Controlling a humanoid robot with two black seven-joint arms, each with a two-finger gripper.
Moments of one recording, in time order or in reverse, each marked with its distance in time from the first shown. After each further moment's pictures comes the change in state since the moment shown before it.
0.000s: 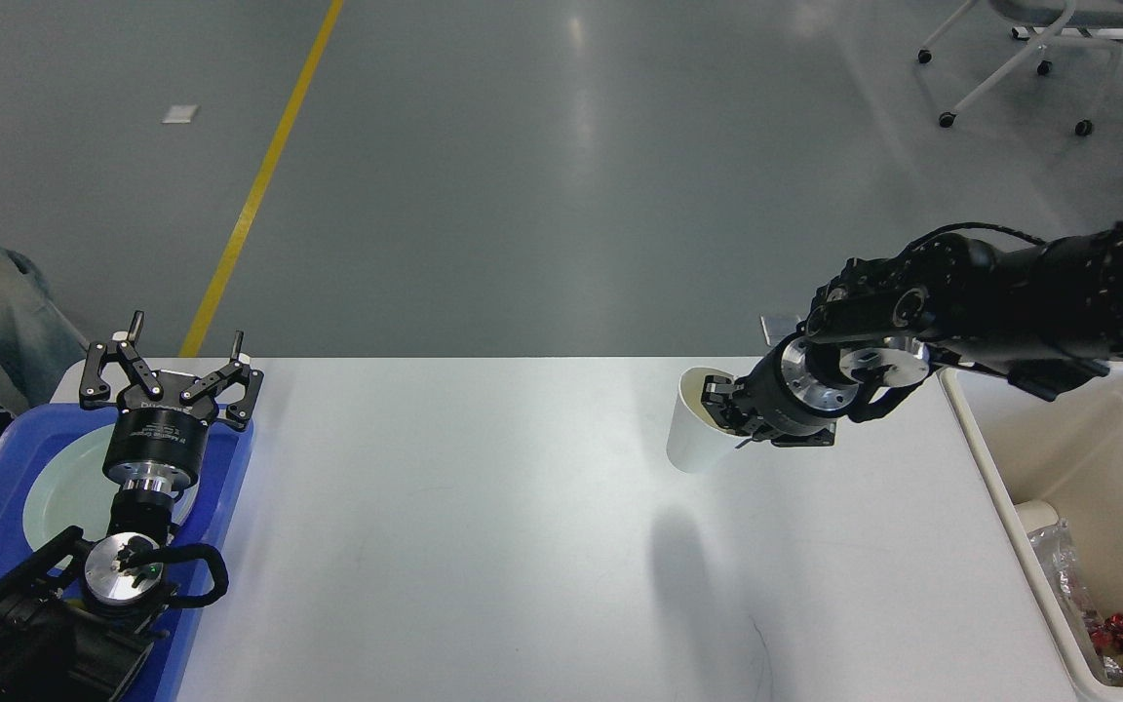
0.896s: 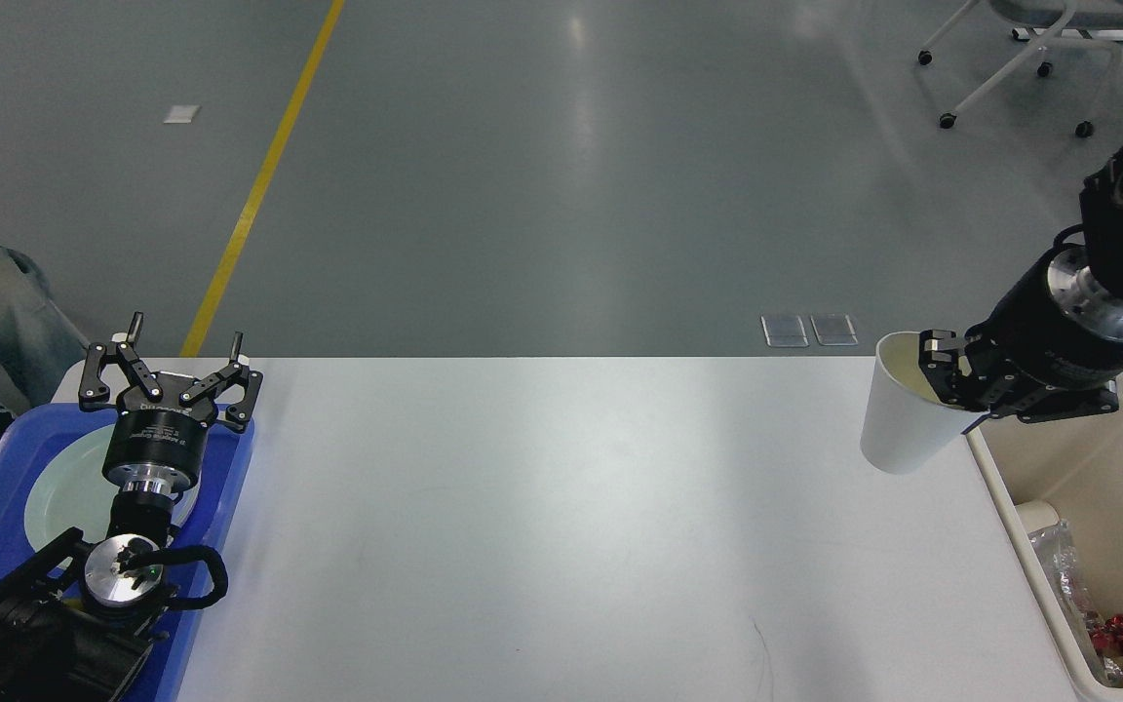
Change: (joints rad) left arm 0.003 0.000 0.000 0.000 0.000 0.000 -0.002; right arm 0.555 -0.297 -0.393 0.421 -0.100 0.224 0.003
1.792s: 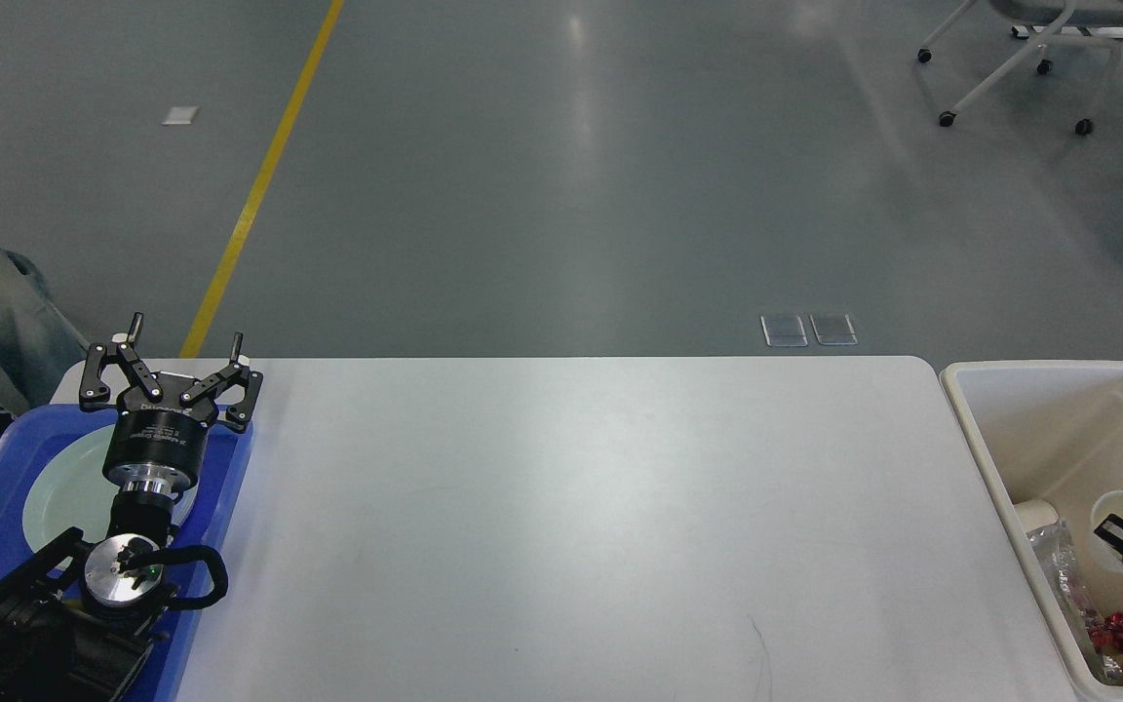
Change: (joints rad) left arm 0.000 0.000 0.000 0.000 0.000 0.000 0.000; right arm -1.582 -0.050 0.626 -1.303 -0.113 -0.557 -0.001
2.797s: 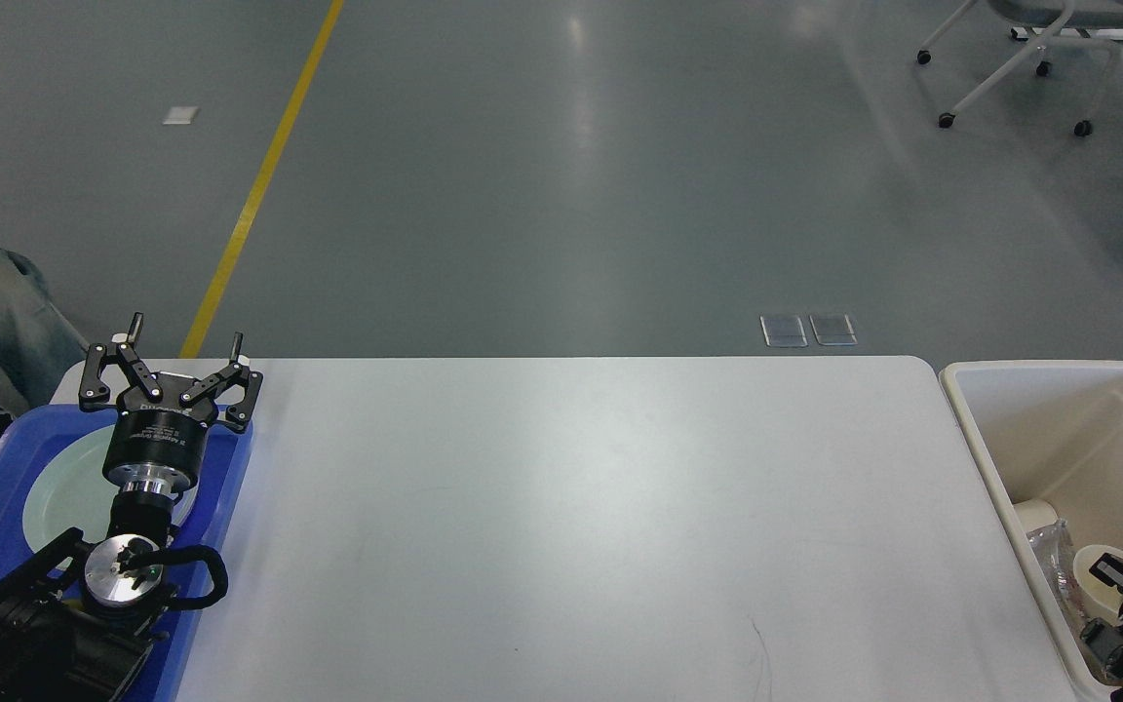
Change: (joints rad) left arm 0.000 0.000 0.000 0.000 0.000 0.000 0.000; right arm -0.181 0.108 0.015 -0.180 0.017 -0.172 -0.004
